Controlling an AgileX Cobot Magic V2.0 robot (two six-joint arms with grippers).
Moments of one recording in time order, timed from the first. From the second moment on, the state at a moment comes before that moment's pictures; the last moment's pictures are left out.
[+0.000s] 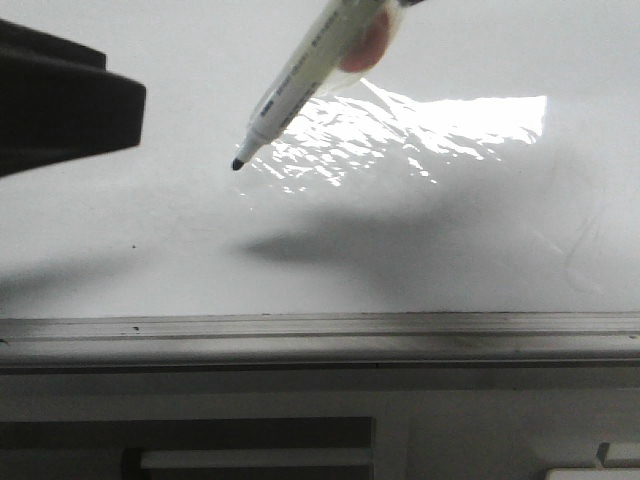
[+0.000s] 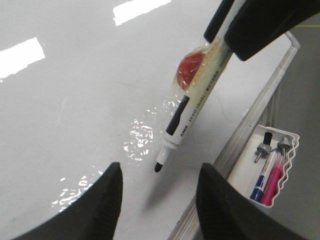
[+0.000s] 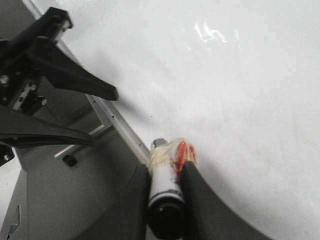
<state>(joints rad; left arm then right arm) -0.87 0.86 -0.29 0.31 -0.36 -0.11 0.73 0.99 -0.85 0.31 0.48 -0.27</state>
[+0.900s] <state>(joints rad) -0.87 0.82 -0.29 0.30 -0.36 -0.11 0.58 1.24 -1.13 0.33 0.55 -0.17</state>
